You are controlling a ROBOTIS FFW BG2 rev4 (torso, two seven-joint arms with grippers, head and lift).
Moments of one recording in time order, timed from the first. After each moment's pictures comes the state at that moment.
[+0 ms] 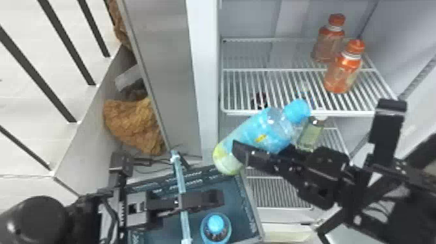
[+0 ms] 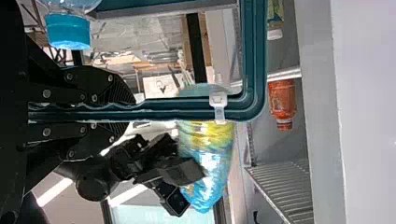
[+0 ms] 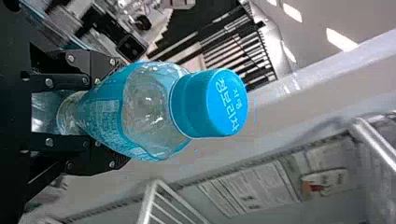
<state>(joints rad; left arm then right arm) 0.22 0.11 0.24 -1.91 0.77 1.57 -1.07 0.45 -0.20 0.00 -2.53 -0.44 0.93 0.59</state>
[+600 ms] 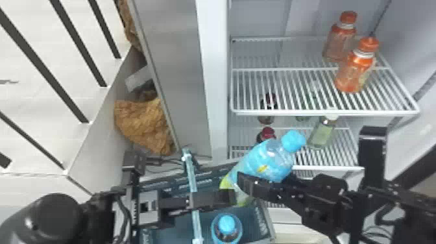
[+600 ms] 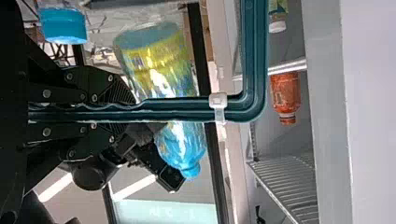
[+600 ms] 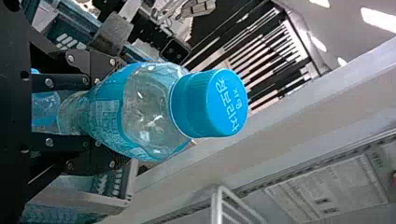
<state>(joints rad) 0.22 0.11 0.23 -1.91 0.79 1.57 -1.07 0.49 -0.20 0.03 -2.48 -0.42 1.01 0.59</state>
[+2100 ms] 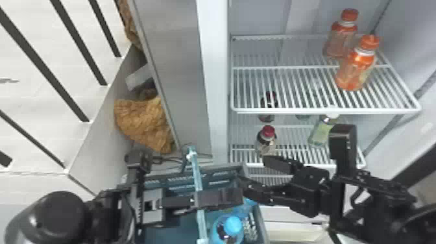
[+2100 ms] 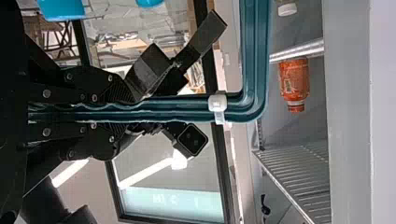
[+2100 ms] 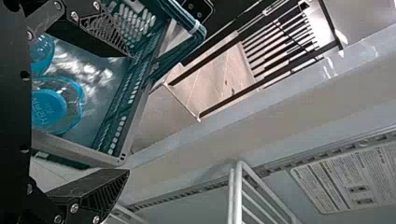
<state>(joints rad) 0.21 0.12 0.21 -1.91 0.83 1.57 -1.07 0.39 -0.22 0.12 -2.28 -0.28 0.88 0.61</state>
